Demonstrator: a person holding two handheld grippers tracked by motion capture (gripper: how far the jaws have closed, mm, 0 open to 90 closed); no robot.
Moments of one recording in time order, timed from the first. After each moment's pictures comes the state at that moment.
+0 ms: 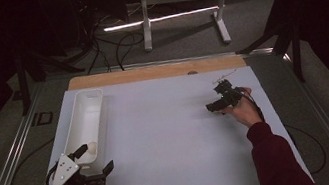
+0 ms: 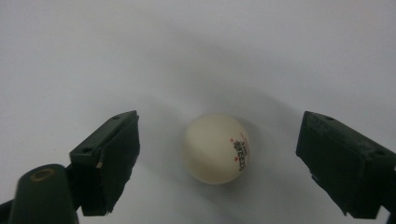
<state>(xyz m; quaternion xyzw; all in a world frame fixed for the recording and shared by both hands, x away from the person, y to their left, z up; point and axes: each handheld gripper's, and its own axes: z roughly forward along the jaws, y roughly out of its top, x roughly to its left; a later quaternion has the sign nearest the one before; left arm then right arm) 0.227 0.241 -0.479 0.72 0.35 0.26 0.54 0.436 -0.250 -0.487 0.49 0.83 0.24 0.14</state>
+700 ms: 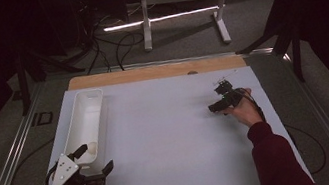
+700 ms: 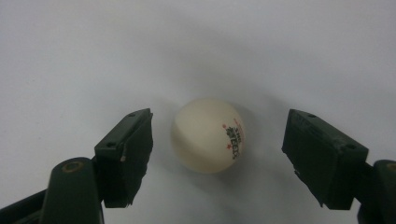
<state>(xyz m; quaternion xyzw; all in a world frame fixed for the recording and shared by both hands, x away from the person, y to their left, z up) 0.227 0.241 -0.479 0.72 0.36 0.26 0.54 0.438 -0.254 -0.492 0.49 0.83 0.22 0.13</state>
